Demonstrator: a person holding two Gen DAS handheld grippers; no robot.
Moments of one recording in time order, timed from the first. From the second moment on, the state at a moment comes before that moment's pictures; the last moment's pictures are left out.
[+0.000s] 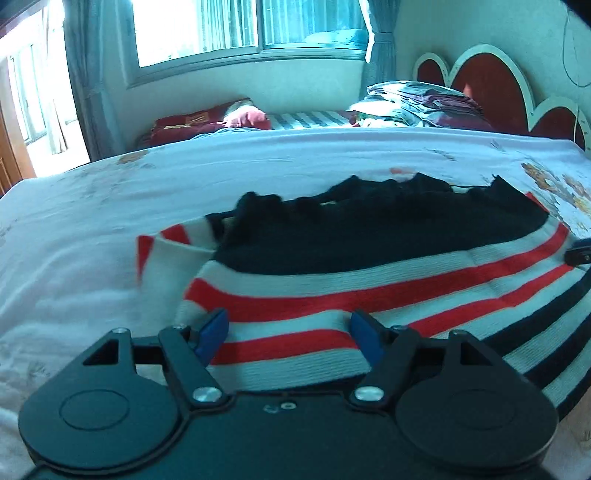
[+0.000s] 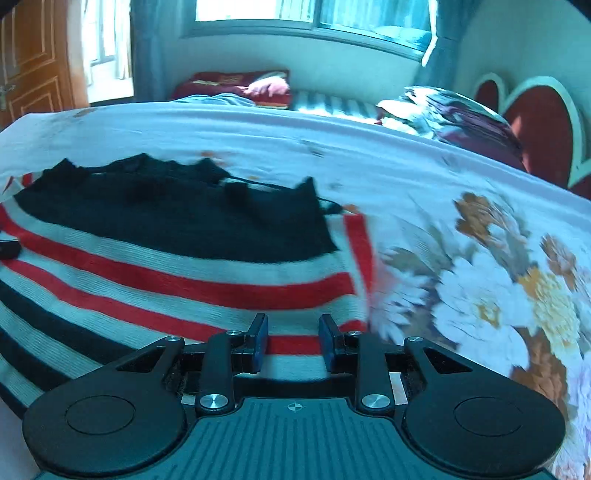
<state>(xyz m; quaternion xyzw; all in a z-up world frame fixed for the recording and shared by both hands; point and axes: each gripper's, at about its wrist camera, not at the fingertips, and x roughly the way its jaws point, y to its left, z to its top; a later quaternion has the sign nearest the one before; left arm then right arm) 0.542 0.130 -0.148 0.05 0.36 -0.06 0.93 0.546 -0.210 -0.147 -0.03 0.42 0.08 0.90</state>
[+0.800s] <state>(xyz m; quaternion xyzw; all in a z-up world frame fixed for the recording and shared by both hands) 0.487 0.041 -0.143 0.08 0.38 -0.10 0.91 0.483 -0.085 -0.136 -0.04 0.45 0.21 0.87</state>
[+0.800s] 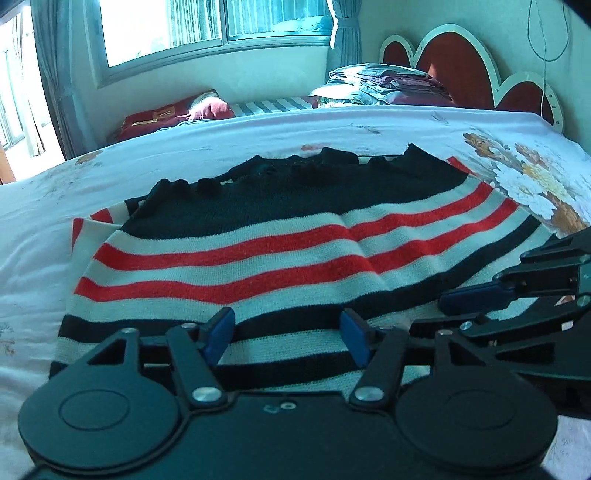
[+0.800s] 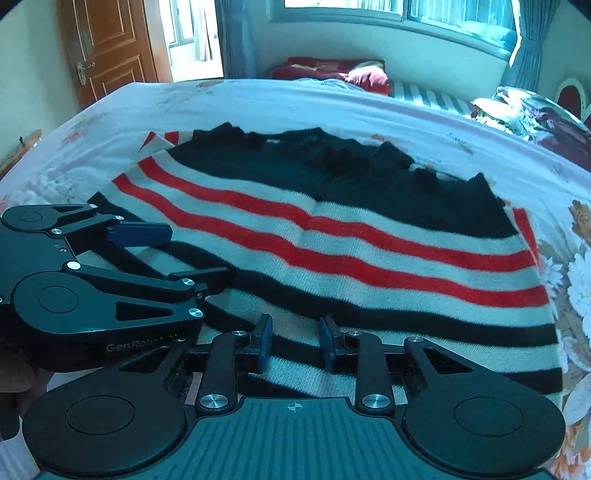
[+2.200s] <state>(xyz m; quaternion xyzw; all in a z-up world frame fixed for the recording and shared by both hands) 0.437 0.140 -0.150 0.01 0.39 0.00 0.92 0.439 -0.232 -0.150 0.00 0.43 0.08 0.90</state>
